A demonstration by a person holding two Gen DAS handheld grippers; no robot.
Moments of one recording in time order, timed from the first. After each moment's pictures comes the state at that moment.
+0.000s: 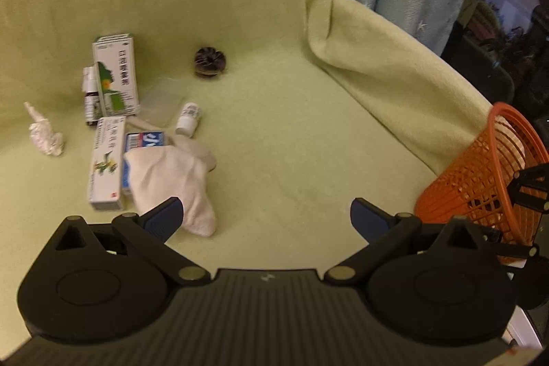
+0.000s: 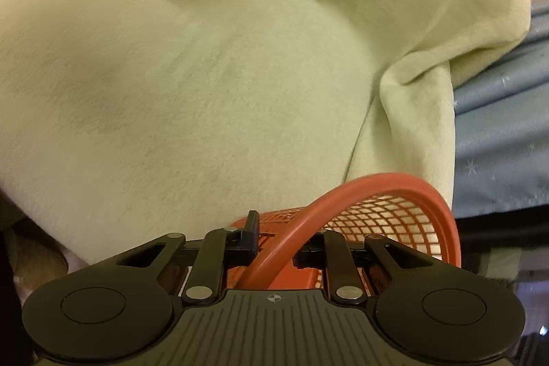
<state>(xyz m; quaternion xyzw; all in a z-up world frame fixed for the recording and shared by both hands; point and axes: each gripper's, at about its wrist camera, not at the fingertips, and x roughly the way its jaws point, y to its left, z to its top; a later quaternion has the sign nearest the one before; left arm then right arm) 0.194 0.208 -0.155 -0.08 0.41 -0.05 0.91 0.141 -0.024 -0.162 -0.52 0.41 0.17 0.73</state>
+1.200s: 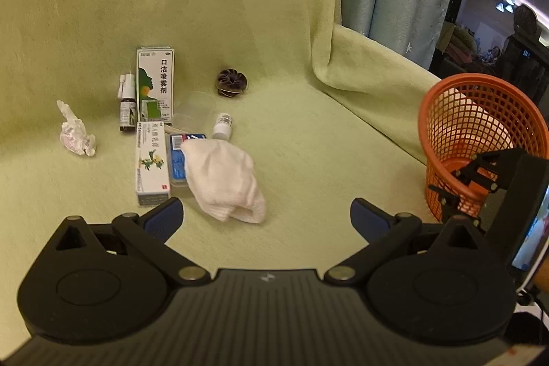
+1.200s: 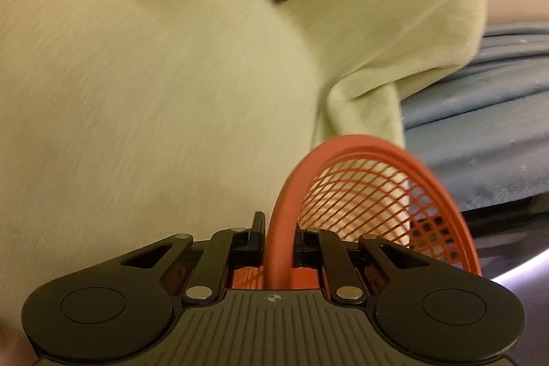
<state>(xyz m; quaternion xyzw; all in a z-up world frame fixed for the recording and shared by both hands) 0.129 0.275 -0.176 -0.08 0.33 -0.07 0.94 0.138 0.044 -0.235 -0.56 0.29 0.03 0.77</state>
